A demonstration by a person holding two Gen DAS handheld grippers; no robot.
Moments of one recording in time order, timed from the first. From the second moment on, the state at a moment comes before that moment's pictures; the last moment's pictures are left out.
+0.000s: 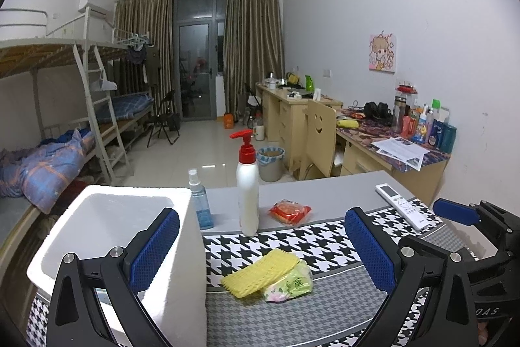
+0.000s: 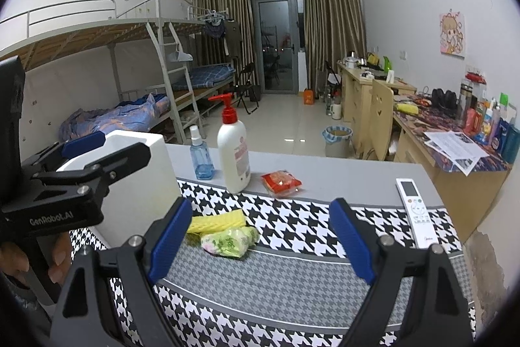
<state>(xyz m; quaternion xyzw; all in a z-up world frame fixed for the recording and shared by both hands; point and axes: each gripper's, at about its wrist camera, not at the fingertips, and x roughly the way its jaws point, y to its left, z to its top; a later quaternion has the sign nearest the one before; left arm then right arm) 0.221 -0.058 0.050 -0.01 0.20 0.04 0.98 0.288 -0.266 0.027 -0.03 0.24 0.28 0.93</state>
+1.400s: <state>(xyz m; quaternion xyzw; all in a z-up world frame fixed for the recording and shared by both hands) 0.289 -0.078 -0.006 -0.02 0.31 0.01 0.95 0.310 -0.290 -0.004 -0.01 0.28 0.24 0.93</state>
